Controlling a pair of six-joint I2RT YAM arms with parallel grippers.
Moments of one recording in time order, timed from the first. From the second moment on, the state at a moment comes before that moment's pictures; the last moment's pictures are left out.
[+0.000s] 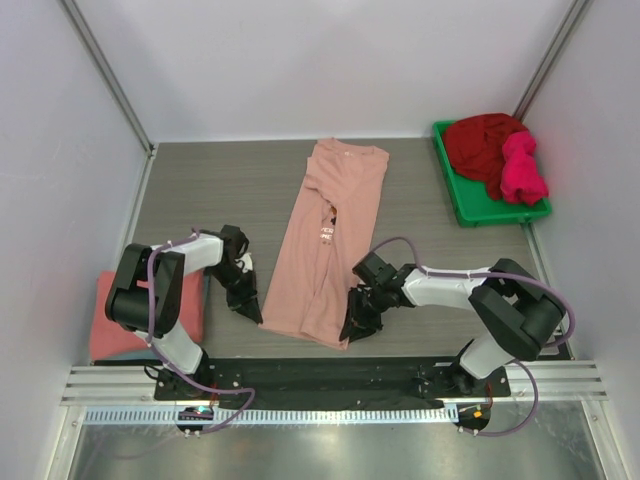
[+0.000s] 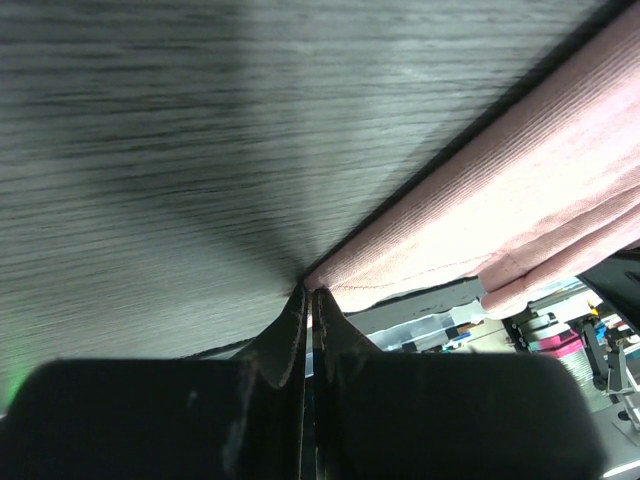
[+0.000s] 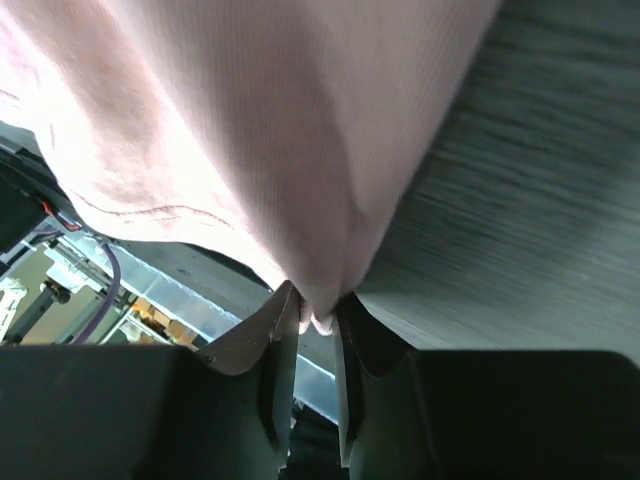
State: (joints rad) left arm -0.24 1.67 0.82 -0.84 0.45 -0.44; right arm 0.80 1.54 0.65 -0.31 -0.47 0.98
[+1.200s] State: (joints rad) left arm -0.24 1.67 1.46 -0.84 0.43 -0.36; right arm 0.54 1.37 1.06 -0.53 -0.37 0.72
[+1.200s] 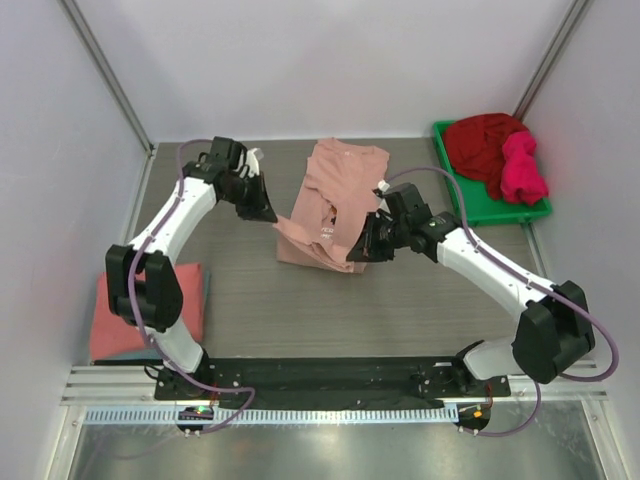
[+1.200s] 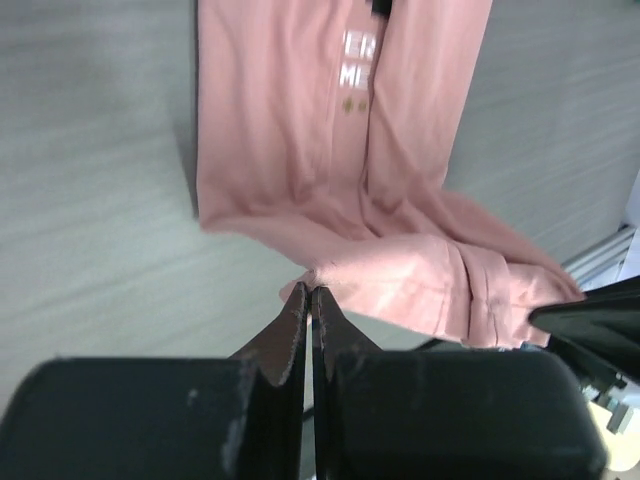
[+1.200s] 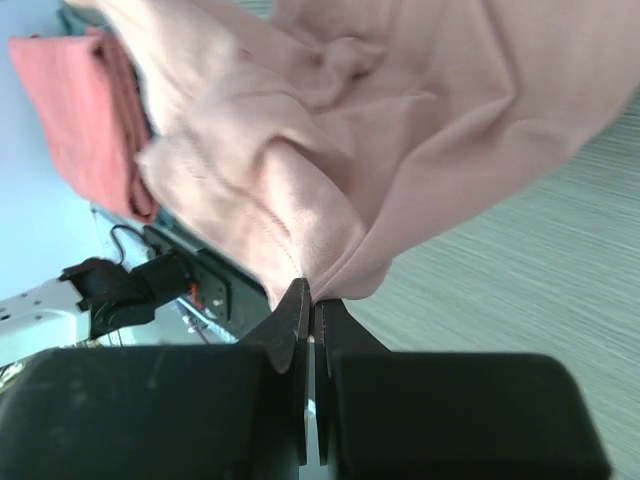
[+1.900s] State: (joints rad) left arm -0.24 2.15 1.90 -0.79 0.45 -0.33; right arm 0.27 1.69 1.06 -0.26 -0.43 0.67
